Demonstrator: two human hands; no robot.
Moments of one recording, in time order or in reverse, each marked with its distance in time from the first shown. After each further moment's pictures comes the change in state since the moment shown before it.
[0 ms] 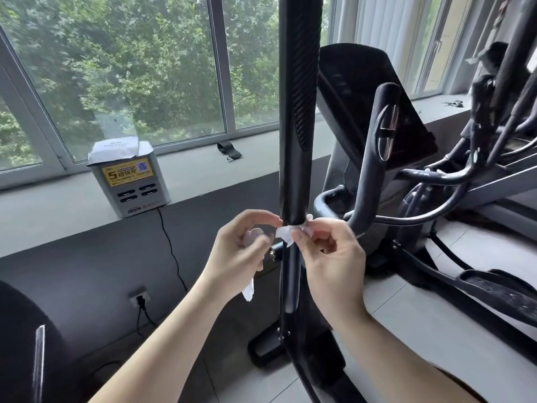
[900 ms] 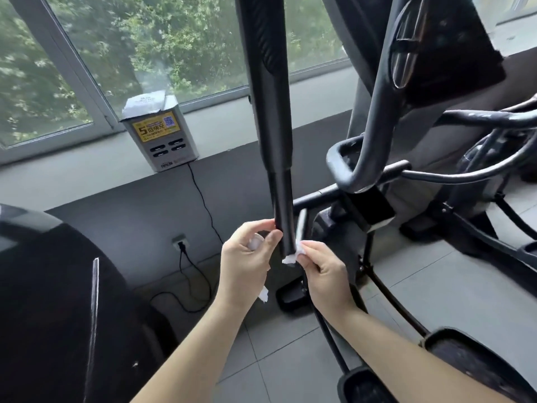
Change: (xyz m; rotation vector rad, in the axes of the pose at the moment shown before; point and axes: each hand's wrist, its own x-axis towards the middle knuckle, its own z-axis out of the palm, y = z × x) left_hand -0.067 -0.063 0.064 0.183 0.350 -0.167; right_hand -0.076 0.147 -0.036 -0.006 -0.400 0.113
